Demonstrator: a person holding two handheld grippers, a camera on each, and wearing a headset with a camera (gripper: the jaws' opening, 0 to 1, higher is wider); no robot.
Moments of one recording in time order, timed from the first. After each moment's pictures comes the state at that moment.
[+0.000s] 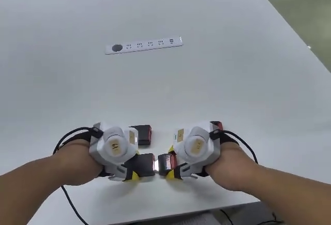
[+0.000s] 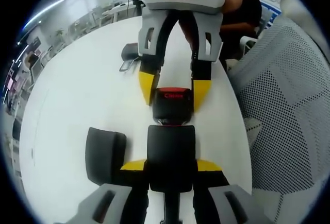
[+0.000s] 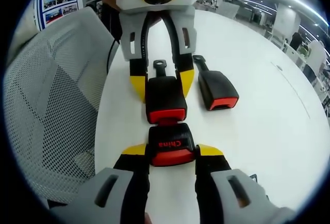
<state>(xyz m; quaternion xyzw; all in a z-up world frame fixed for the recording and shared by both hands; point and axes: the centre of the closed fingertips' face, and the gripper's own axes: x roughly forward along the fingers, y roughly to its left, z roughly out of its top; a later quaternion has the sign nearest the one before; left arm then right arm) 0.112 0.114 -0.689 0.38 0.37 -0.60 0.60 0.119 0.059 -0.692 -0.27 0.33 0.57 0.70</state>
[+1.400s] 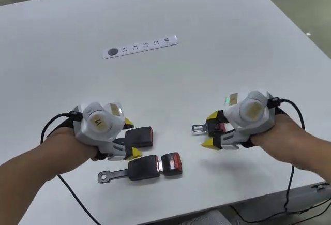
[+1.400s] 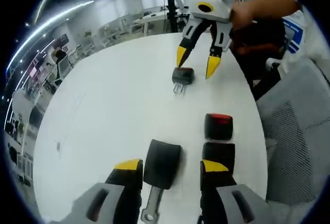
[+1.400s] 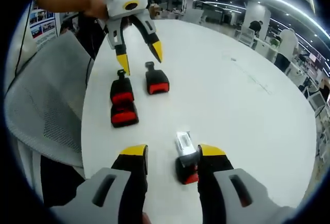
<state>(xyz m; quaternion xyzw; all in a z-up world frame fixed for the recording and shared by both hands) 0.192 0.117 -0.640 0.37 0.32 -0.54 0.69 0.179 -0.056 -0.647 -0.26 0.31 0.48 0.78</state>
